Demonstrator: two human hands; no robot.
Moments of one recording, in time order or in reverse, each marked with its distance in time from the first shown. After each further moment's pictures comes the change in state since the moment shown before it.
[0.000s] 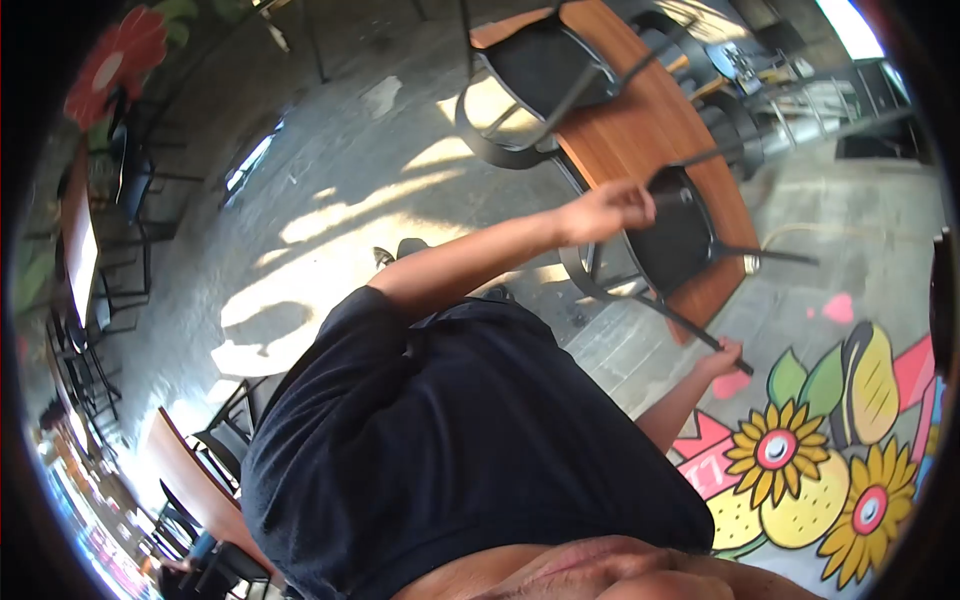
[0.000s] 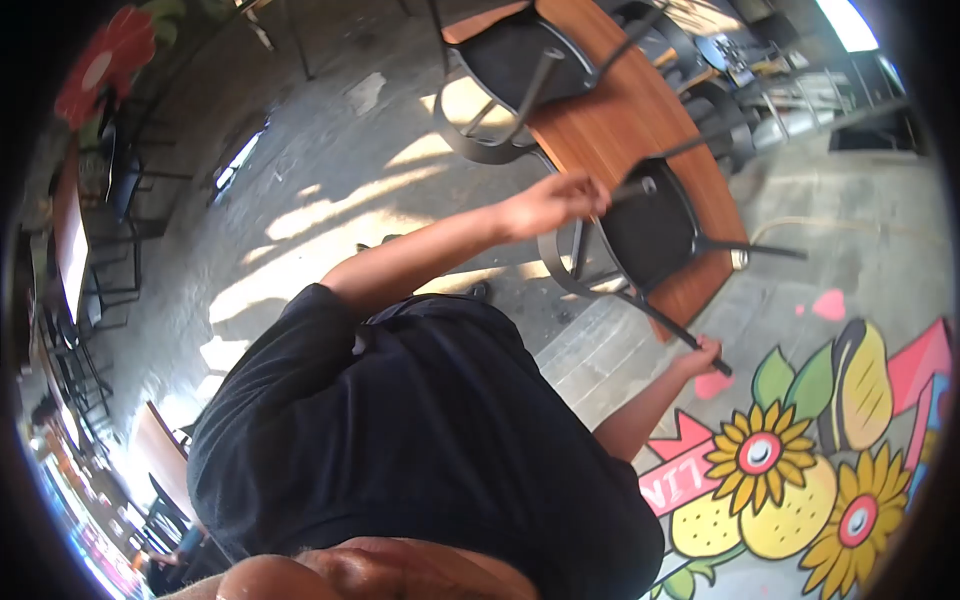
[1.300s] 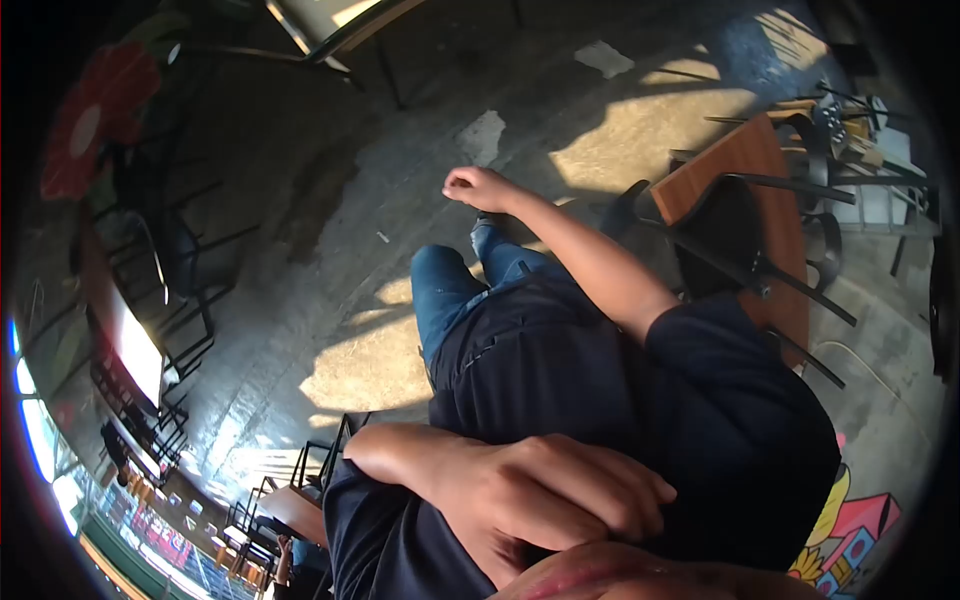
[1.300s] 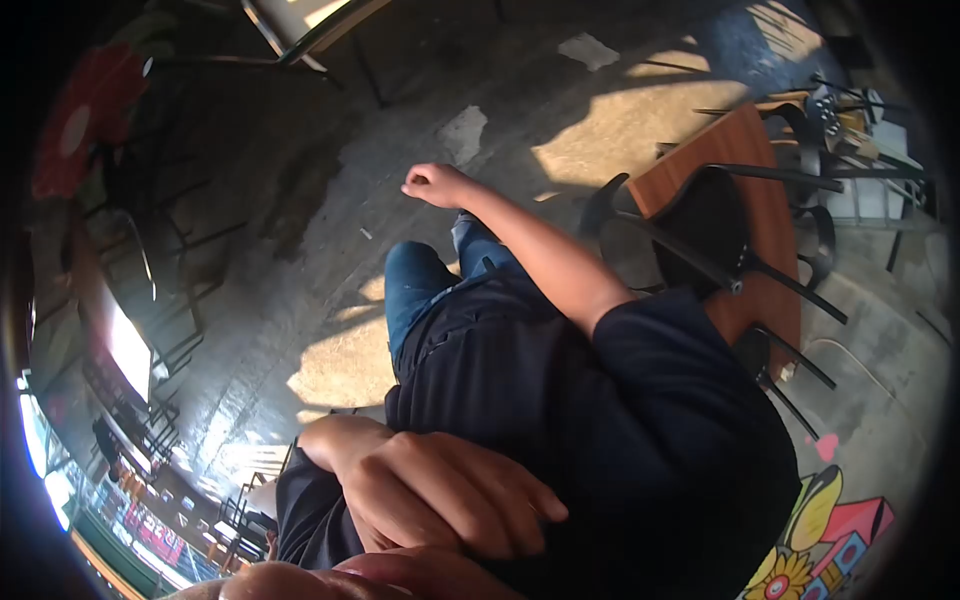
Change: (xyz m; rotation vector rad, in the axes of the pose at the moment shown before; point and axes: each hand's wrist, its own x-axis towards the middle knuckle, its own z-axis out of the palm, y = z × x) left_hand -0.094 0.377 -0.505 -0.416 0.010 0.674; right_hand -0.707 0.139 0.835 -0.363 -2.248 0.327
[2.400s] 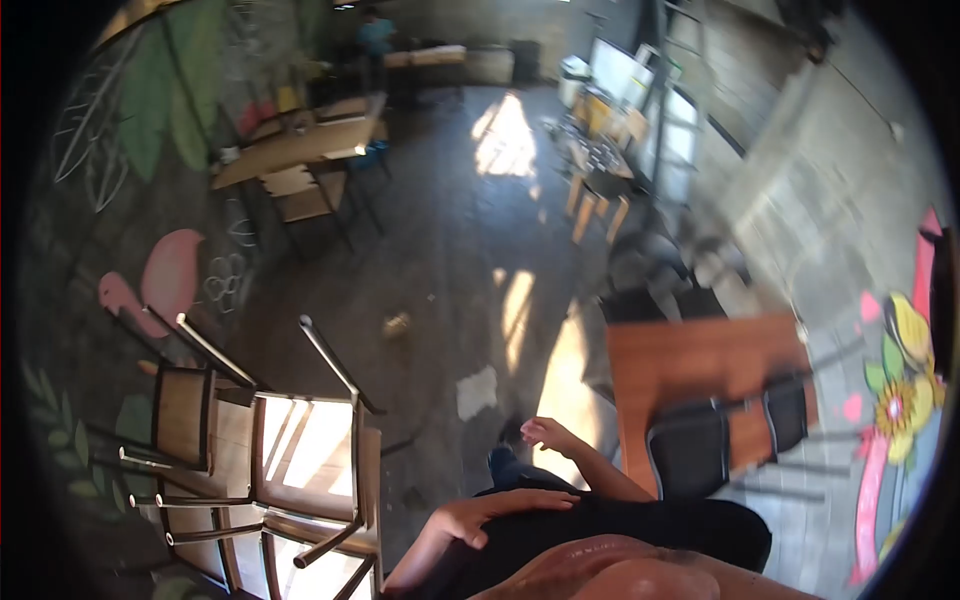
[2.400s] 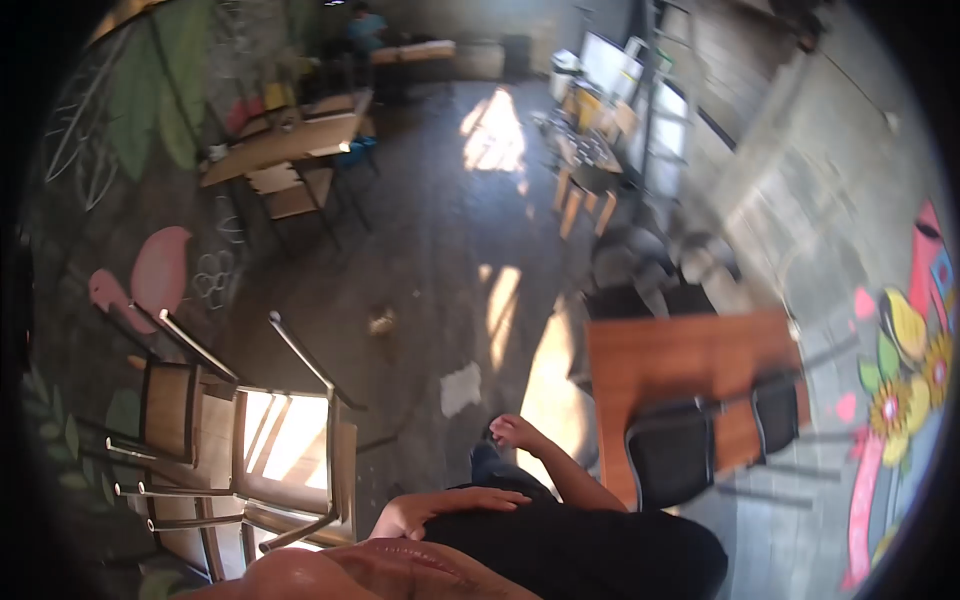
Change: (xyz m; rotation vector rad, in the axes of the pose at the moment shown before) left_hand 0.482 -0.212 -0.342 -0.257 -1.084 -0.950; right_hand -0.033 0.088 -0.484 0.695 0.991 0.371
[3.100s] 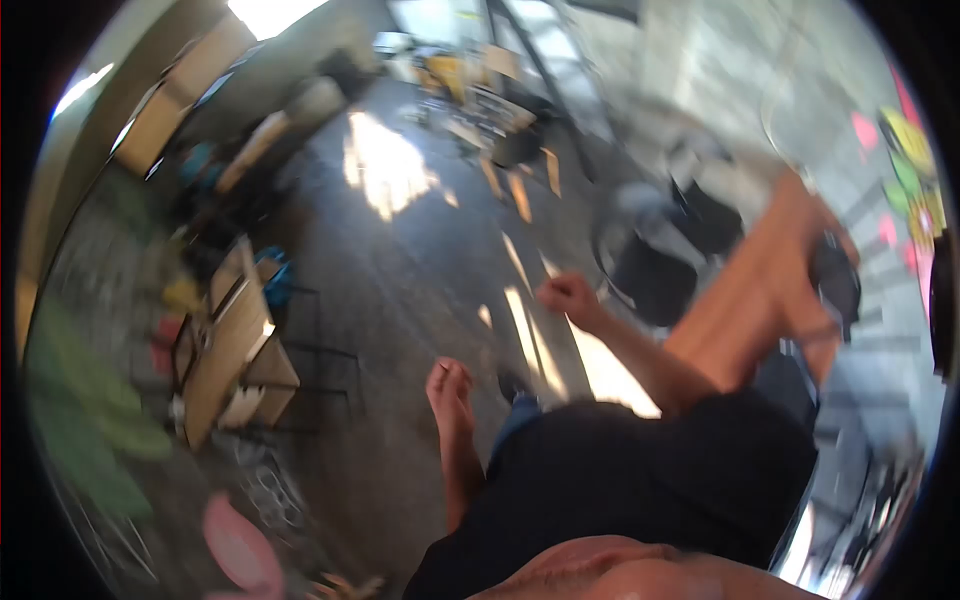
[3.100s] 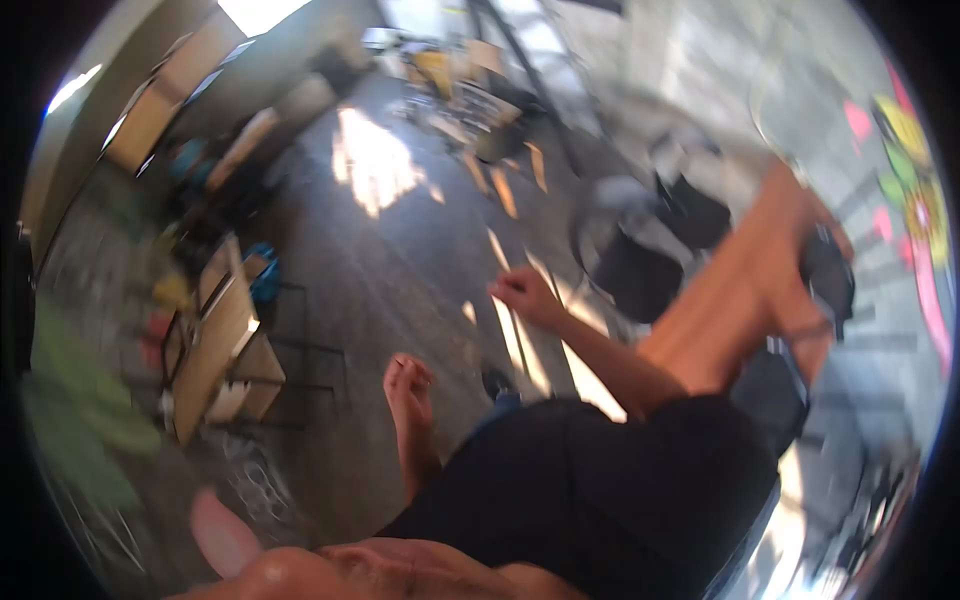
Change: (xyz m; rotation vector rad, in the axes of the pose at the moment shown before) left_hand 0.177 -0.018 -0.508 0.056 0.956 -0.114; right_hand 0.189 -0.312 -0.310 0.206 0.743 -0.747
